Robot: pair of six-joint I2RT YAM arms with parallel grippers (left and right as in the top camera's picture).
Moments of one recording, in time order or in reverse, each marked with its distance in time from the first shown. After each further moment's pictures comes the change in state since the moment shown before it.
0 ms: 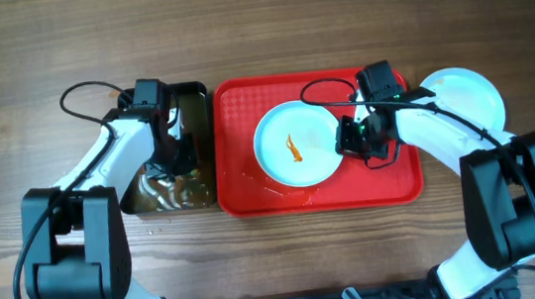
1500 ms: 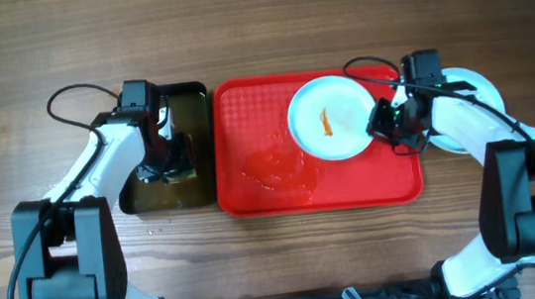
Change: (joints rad) left arm 0.043 -0.045 -0.018 0.001 0.000 0.000; right arm -0.201 0.000 0.000 0.034 0.024 0.006
